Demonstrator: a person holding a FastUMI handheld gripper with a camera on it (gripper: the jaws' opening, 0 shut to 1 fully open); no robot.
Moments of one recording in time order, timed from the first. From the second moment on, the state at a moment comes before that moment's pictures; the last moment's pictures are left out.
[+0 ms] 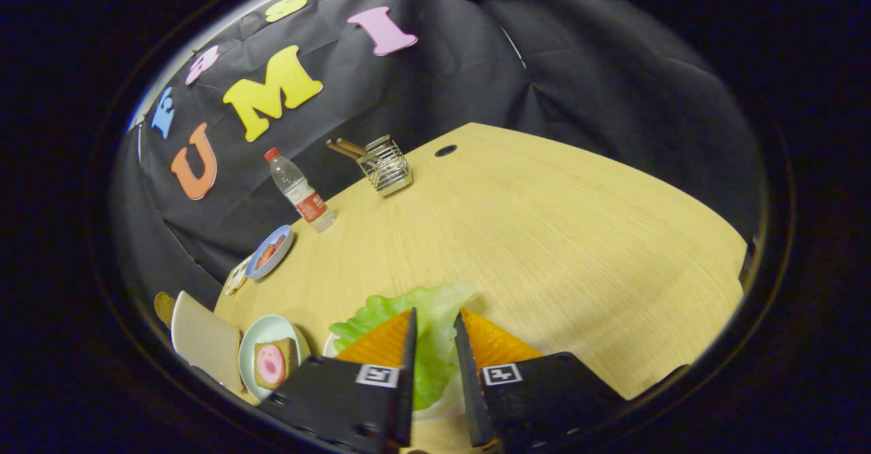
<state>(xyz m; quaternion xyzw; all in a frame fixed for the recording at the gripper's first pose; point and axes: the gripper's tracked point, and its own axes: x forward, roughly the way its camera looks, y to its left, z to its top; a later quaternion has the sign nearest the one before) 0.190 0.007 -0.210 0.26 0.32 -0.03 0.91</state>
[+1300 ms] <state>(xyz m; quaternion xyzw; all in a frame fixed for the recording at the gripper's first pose) 0.163 0.058 -0.100 0.12 0.20 0.03 0.97</state>
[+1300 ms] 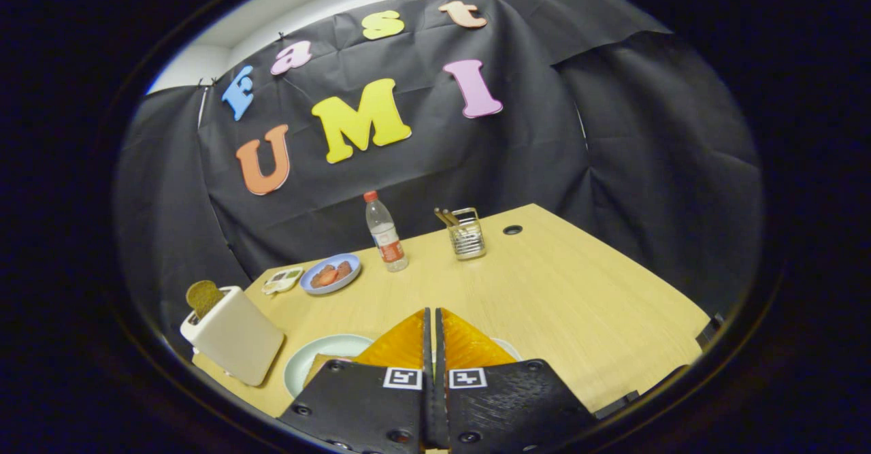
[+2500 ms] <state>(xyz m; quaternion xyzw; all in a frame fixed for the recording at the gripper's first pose) 0.054 0.145 -0.191 -0.17 0.16 0.09 0.97</state>
